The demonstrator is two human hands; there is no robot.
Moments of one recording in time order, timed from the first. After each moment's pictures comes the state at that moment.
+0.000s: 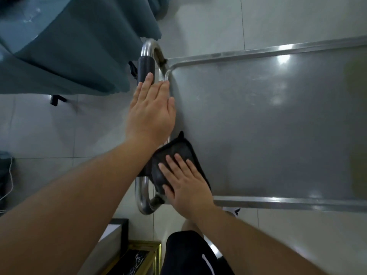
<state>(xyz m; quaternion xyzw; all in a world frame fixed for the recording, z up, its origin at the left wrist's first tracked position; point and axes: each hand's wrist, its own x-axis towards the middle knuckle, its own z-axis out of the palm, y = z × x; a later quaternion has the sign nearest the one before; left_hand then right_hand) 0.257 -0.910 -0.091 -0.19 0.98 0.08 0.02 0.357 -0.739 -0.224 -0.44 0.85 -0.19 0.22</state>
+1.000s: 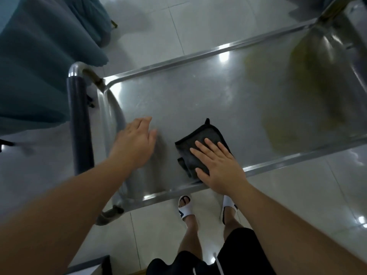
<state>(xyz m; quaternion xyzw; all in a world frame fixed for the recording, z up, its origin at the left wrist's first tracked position) 0.260 -0.814 -0.124 -0.09 0.97 0.12 0.16 0.270 -0.526 -0.224 -0.32 0.93 -0.11 0.15</state>
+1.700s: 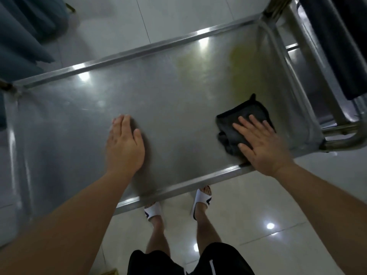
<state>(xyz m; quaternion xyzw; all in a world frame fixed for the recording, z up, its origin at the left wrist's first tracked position) 0.185 -0.618 -0.202 -0.24 0.95 0.20 0.04 0.114 -0.221 -0.220 -0.25 0.96 -0.07 0.12</state>
